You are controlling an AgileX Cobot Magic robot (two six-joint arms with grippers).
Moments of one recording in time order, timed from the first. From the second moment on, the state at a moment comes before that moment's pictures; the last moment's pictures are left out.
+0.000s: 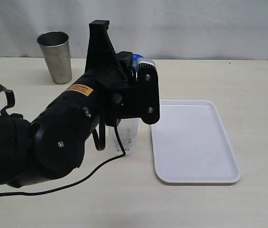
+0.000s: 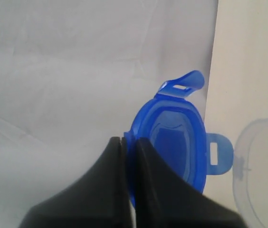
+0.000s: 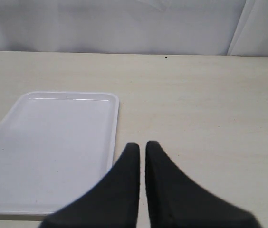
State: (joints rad) left arm -1.03 1.62 -0.84 -1.00 -0.81 2.11; right arm -0.02 0.00 0.00 -0.03 0.35 -0.01
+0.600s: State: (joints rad) left arm -1.03 1.62 -0.84 -1.03 -0.75 2.11; right arm -0.02 0.00 0.00 -0.03 0.35 -0.01
